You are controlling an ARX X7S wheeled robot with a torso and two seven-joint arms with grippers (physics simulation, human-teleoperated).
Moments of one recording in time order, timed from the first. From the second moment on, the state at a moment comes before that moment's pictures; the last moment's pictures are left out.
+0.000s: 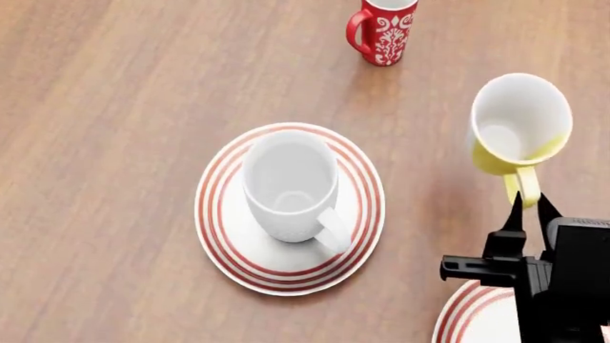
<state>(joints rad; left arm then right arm) -0.25 -0.50 -0.41 0.74 -1.01 -0.50 -0.55 0.40 0.30 0.13 -0.09 0.21 0.41 -0.02</state>
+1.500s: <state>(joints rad) -0.25 -0.52 -0.40 0.73 -1.01 -0.48 -0.56 -0.47 0.25 0.42 -0.35 0.29 -0.06 -0.19</state>
